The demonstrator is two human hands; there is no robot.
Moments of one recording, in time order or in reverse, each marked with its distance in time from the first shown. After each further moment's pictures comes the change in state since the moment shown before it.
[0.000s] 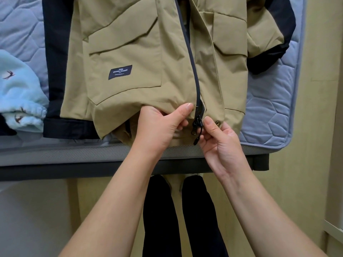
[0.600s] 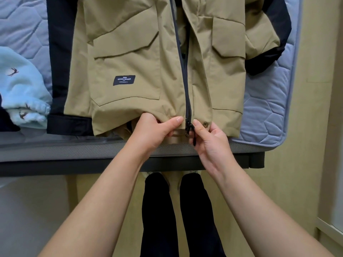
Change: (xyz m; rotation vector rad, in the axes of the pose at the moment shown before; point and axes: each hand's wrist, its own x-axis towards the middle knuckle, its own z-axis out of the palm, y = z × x) left_hand 0.003 -0.016 -0.027 0.305 -0.121 -0.199; right_hand 0.001 0.011 0.003 -0.215 0.103 0.074
